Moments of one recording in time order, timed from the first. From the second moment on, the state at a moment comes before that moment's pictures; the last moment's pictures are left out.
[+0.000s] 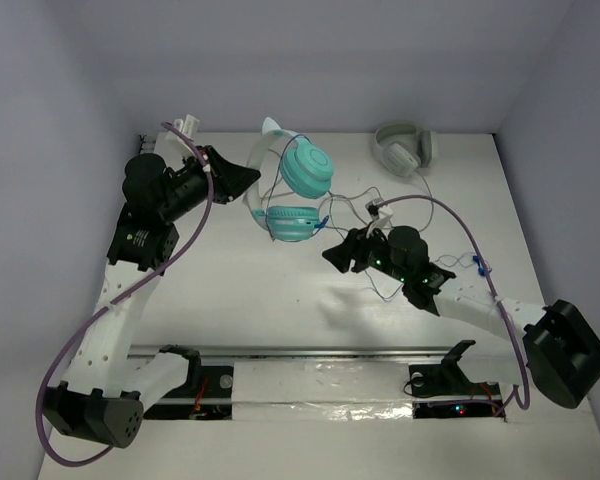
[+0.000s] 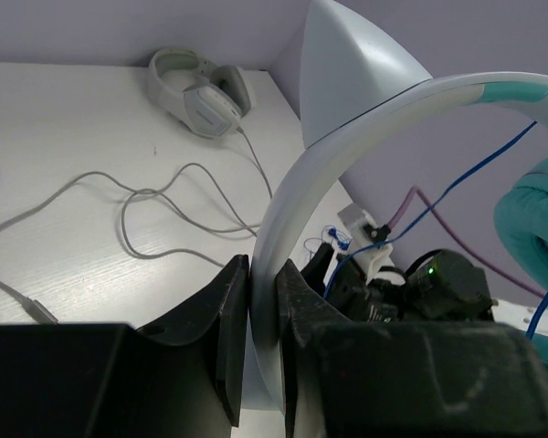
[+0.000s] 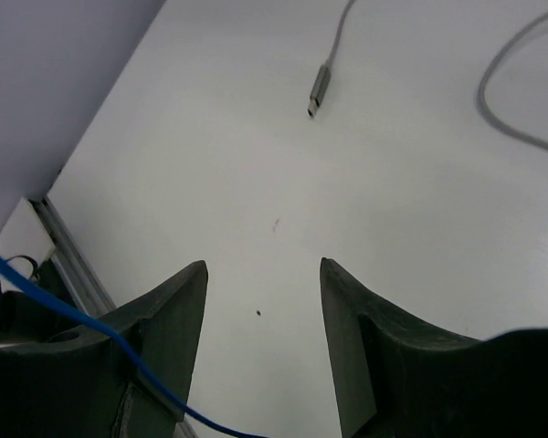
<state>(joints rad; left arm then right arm) -0.22 1.02 1.16 -0.20 0.56 -0.59 0.68 1.20 0.56 0.44 -0.20 0.52</state>
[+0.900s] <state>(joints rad) -0.20 1.06 1.10 -0.01 0.12 -0.82 0.83 1.16 0.41 0.31 -0.23 0.65</state>
